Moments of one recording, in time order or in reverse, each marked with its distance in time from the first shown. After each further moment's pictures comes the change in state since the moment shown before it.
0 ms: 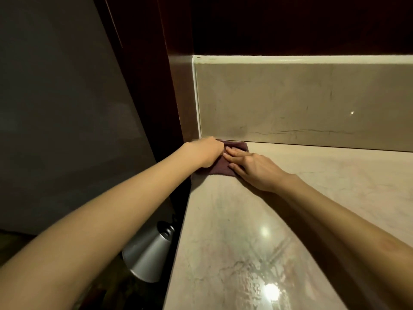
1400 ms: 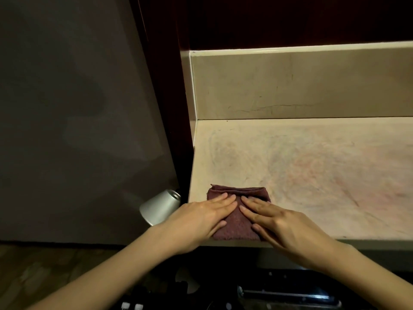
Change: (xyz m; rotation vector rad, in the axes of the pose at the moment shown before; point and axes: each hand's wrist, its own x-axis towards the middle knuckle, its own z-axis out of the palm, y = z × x) left_hand -0.238 0.097 0.081 -0.336 0.139 0.388; right_hand -0.238 -0.132 0.021 -0.032 0.131 -0.058
